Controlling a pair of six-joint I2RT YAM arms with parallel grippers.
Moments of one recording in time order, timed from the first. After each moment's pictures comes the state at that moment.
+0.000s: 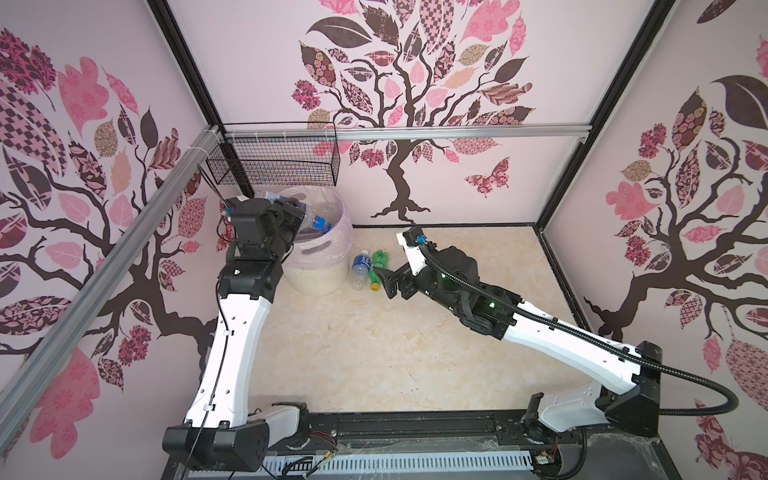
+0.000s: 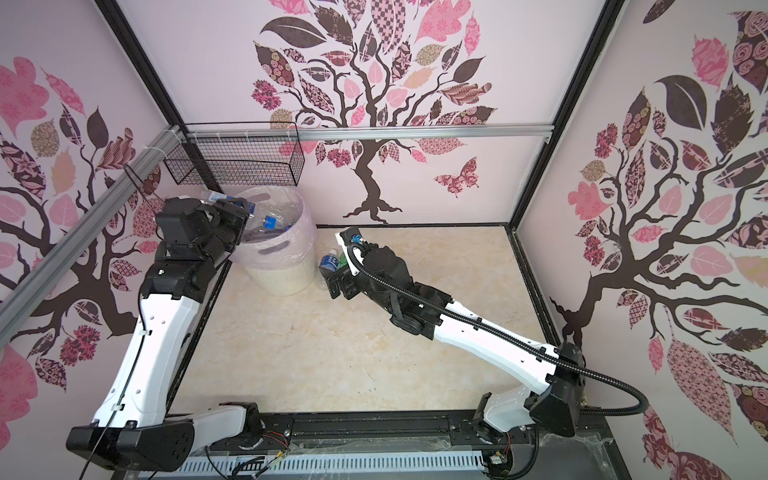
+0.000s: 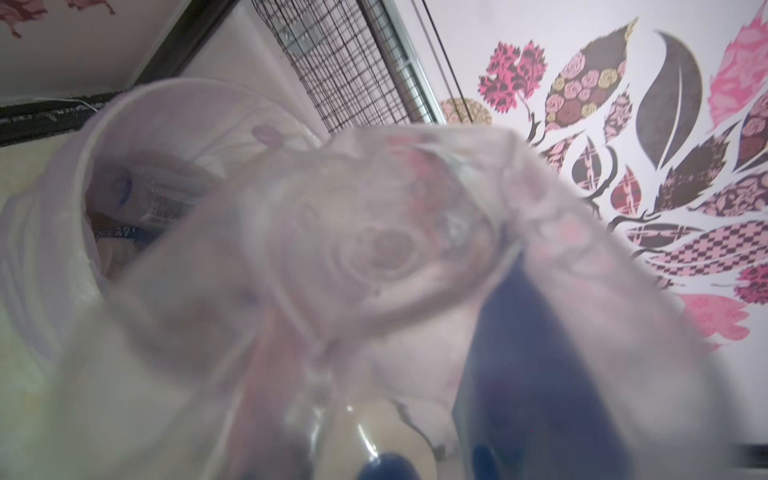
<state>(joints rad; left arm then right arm) -0.02 1.25 1.55 -0.50 -0.05 -1.06 0.98 1.39 1.36 -0.13 0.21 0.11</state>
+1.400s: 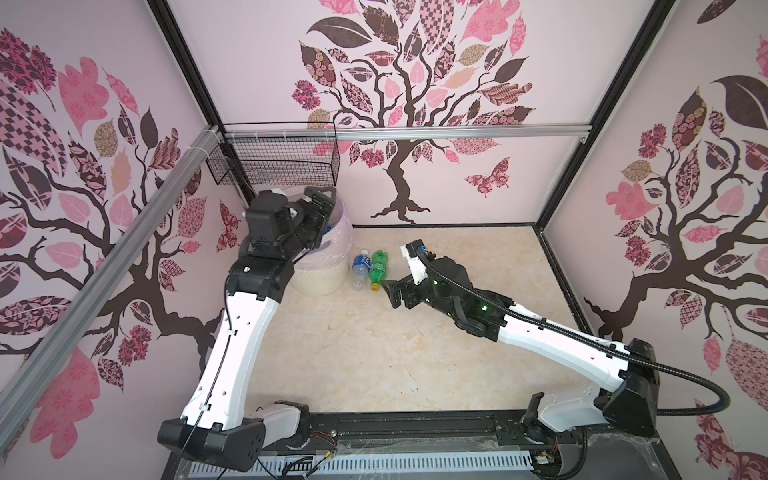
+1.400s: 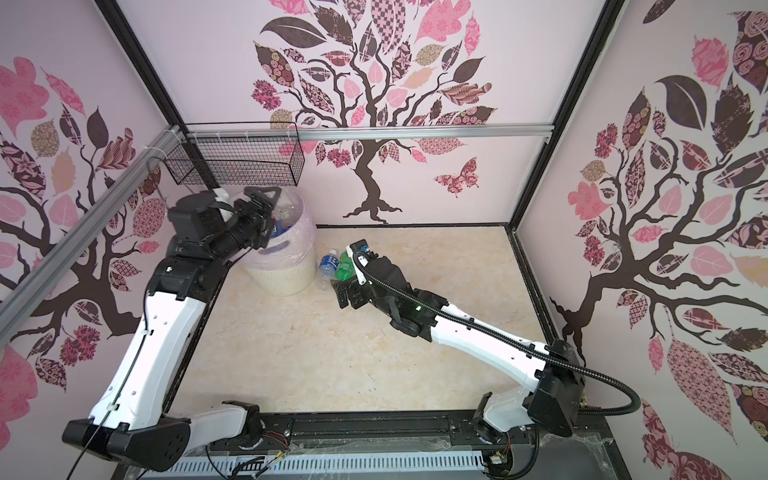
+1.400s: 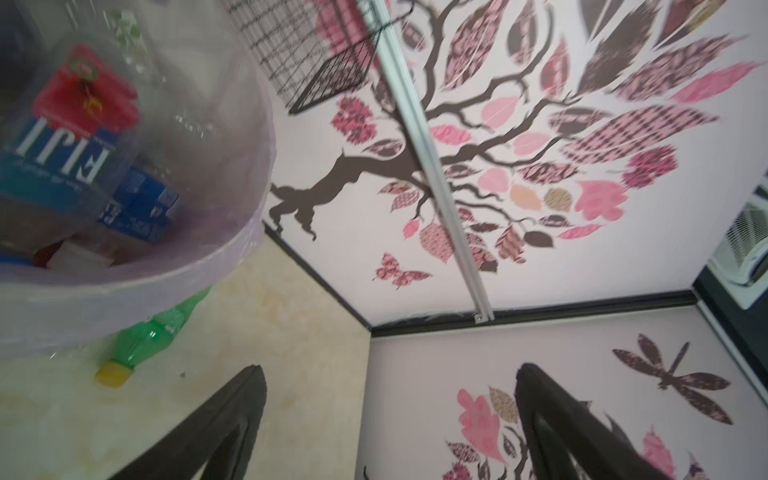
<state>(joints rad) -0.23 1.26 1.53 -0.52 0.14 -1.13 0.89 1.40 1.22 -0.18 0.20 0.29</state>
